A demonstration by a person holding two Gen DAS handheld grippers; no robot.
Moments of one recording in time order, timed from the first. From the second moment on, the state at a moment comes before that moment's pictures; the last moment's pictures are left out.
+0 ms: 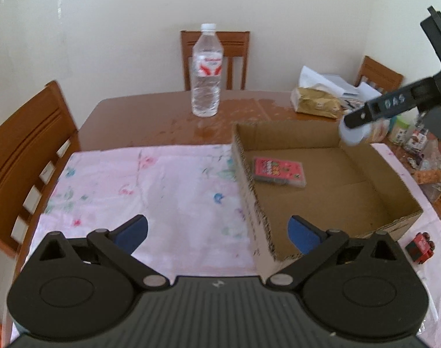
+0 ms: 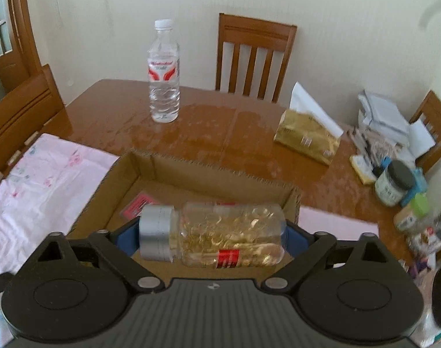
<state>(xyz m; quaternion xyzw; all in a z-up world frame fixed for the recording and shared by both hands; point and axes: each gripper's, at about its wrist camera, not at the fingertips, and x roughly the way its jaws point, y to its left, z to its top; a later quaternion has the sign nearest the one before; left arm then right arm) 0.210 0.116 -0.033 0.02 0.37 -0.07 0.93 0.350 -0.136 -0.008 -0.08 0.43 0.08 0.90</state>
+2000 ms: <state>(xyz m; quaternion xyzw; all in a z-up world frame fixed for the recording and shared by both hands) 0.133 0.061 -0.091 0.05 0.45 -0.12 0.88 0.154 -0.182 -0.100 -0.05 0.53 -0.05 0.85</state>
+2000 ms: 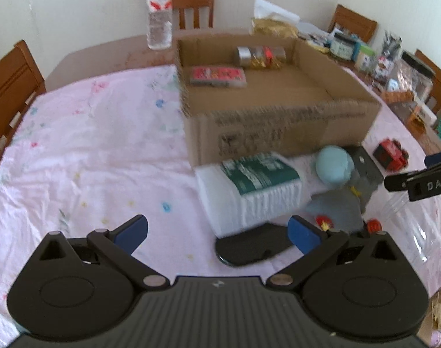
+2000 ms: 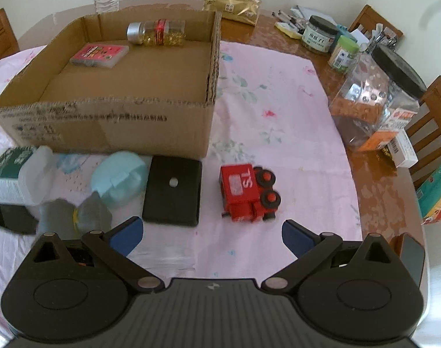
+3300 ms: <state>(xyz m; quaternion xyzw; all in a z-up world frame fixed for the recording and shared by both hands) 0.114 0.044 -0.126 0.03 0.46 -0.05 0.88 0.097 -0.182 -0.072 -0.08 0.51 0.13 0.85</state>
